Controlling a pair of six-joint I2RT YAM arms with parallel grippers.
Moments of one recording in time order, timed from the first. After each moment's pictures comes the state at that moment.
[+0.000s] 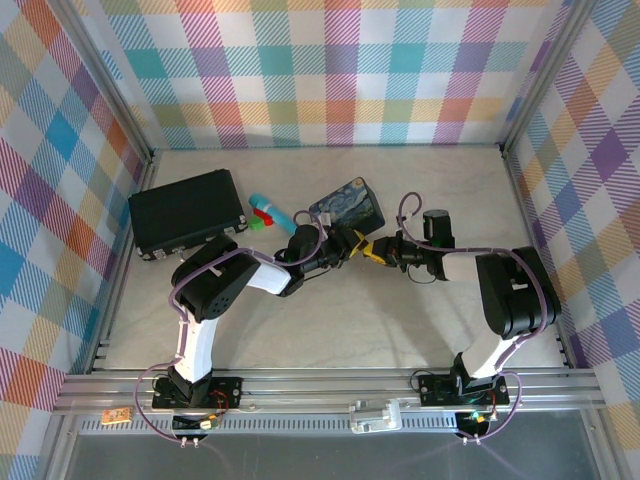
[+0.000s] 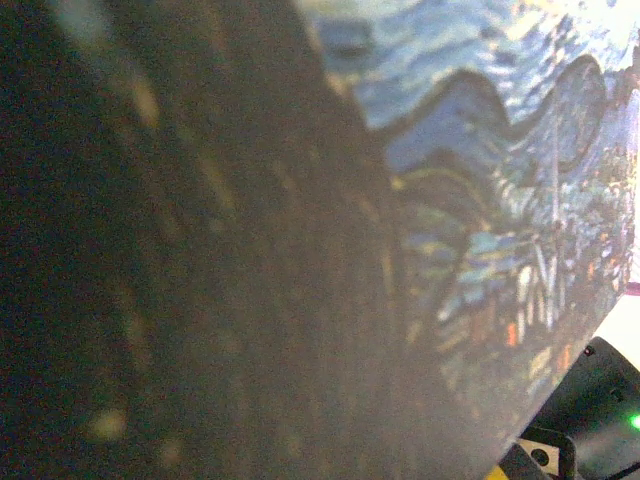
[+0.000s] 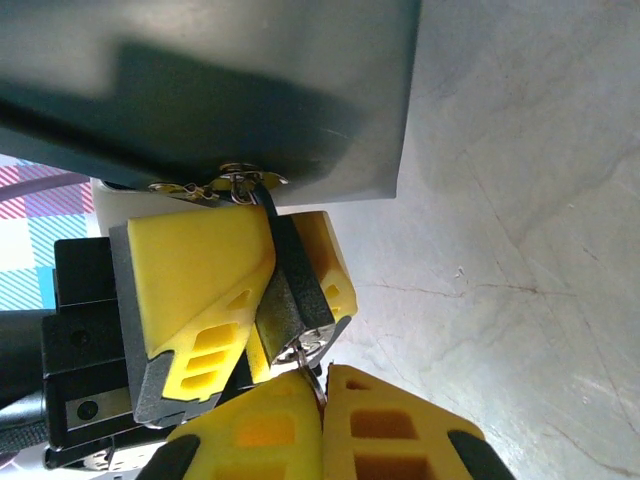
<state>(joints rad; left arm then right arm) -0.73 2.03 0.90 0.91 0.29 -1.44 0.19 1.67 0.66 0.33 -0.97 0.87</state>
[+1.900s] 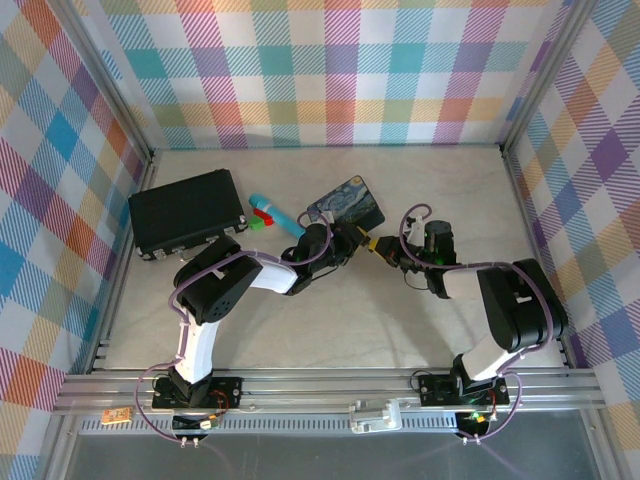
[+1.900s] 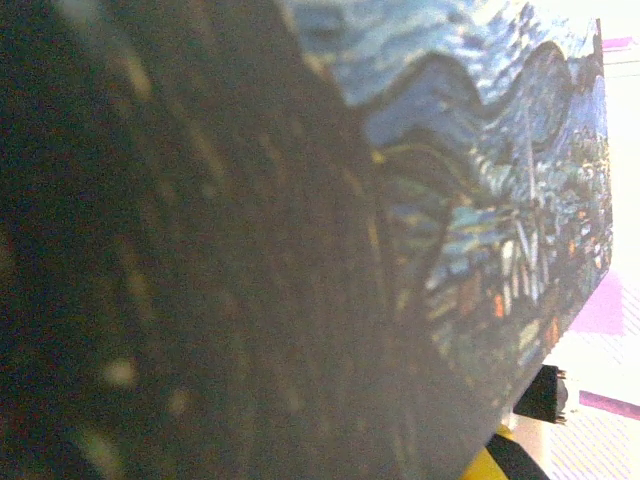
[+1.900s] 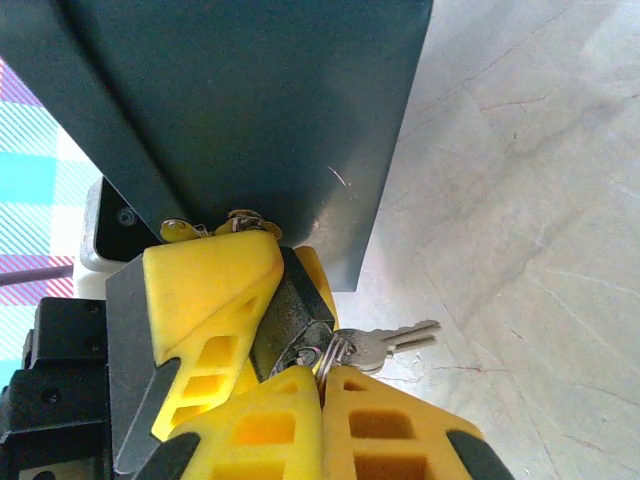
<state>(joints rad) -0.77 2.02 0.97 0.80 0.12 -1.42 0.25 1.59 0.51 0.63 -0.69 0.97</state>
